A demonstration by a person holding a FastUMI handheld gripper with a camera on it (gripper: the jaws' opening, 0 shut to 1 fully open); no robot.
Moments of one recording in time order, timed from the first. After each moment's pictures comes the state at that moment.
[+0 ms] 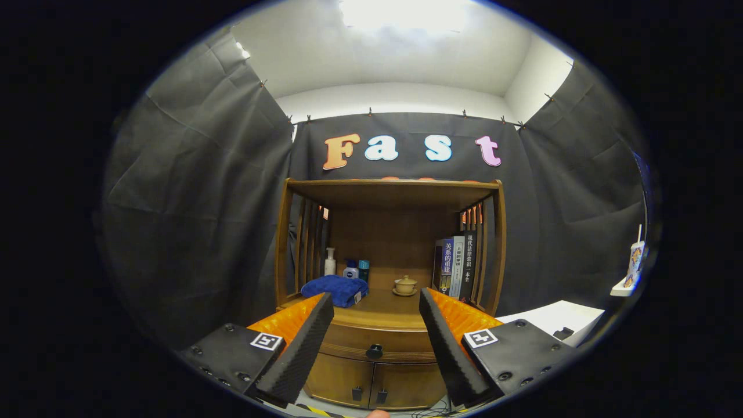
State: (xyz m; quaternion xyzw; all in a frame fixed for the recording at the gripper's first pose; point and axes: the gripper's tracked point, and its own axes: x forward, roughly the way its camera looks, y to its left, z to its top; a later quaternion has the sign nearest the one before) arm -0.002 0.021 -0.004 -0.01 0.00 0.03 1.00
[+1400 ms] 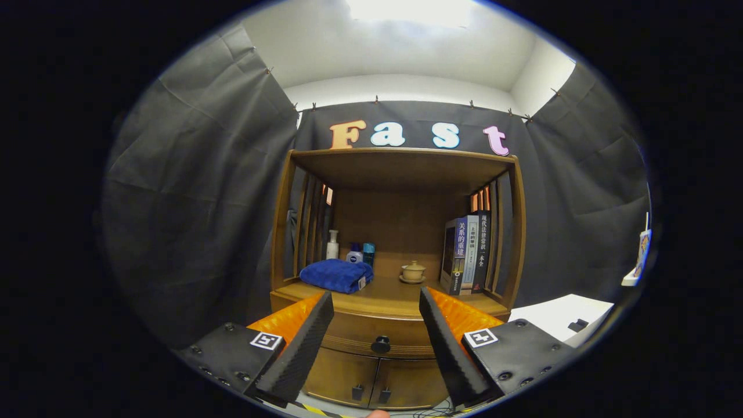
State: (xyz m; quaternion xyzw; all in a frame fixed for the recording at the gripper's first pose) arm 0.035 0.034 -0.074 -0.03 0.02 0.04 1.00
